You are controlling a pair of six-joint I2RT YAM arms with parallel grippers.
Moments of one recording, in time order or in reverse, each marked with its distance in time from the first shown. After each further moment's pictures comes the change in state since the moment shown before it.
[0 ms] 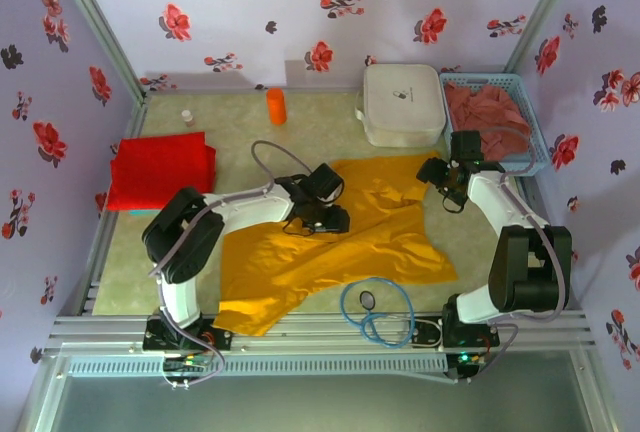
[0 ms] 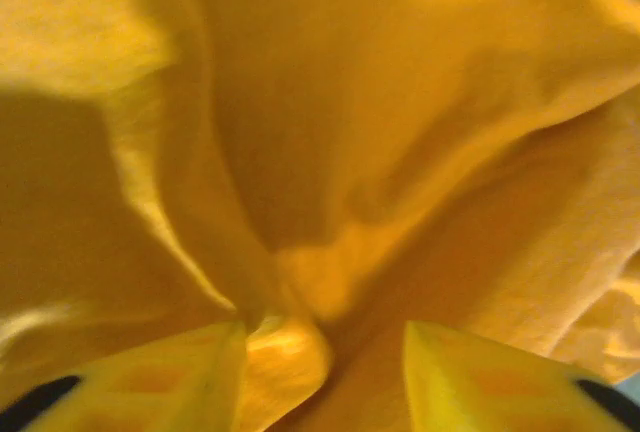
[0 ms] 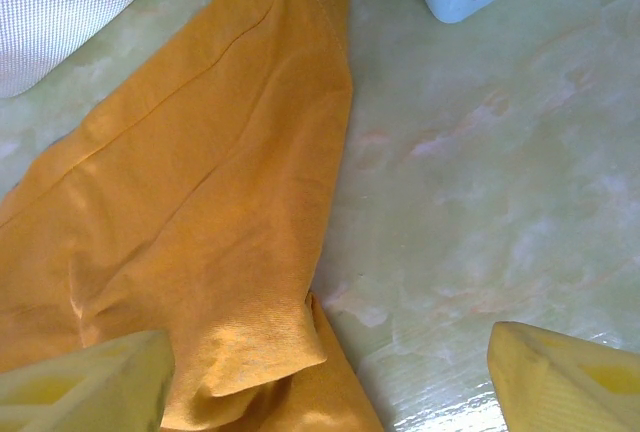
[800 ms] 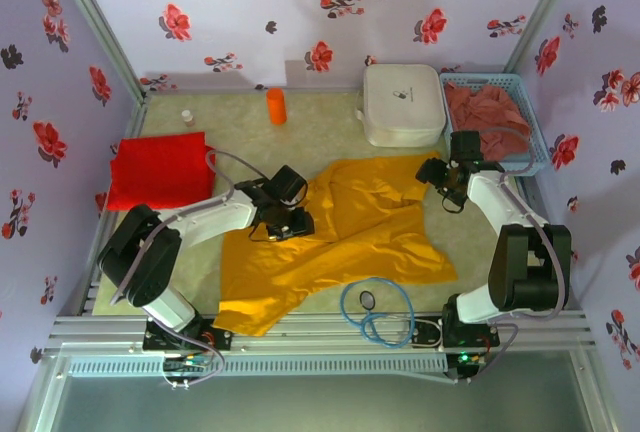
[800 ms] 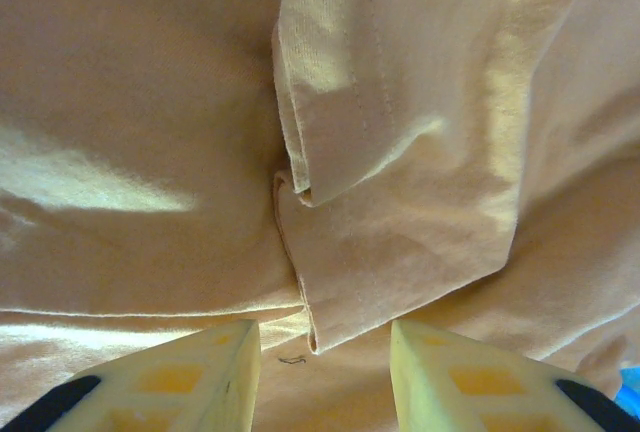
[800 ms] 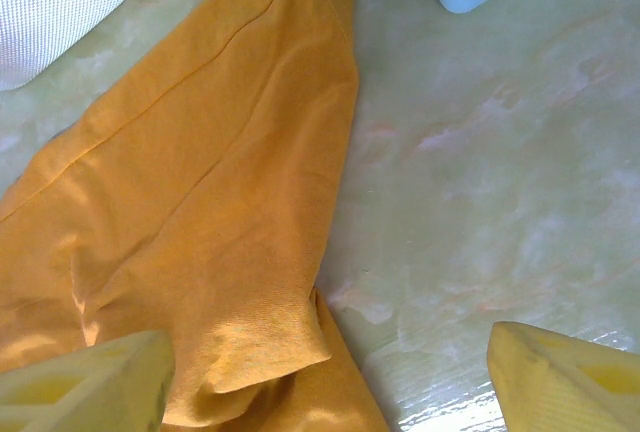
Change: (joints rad) left arm 0.113 -0.243 -0.227 -0.080 0.003 -0.124; right arm 0.000 0.007 0.000 0.000 -0.015 0.000
